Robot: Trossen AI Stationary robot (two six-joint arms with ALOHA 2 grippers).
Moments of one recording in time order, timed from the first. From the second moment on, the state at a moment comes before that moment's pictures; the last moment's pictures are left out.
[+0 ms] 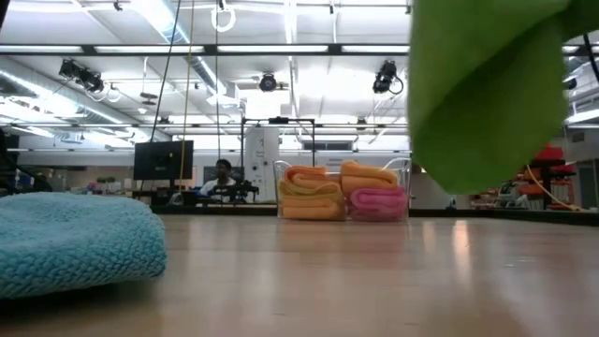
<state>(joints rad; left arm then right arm) -0.49 2.08 2.35 -0.39 -0.74 0.35 1.14 1.15 0.74 -0.55 0.98 0.50</state>
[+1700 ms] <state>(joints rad) -0.21 2.28 2.35 -1.16 -0.44 -0.12 0.95 1.15 0.50 -0.29 0.88 0.56</state>
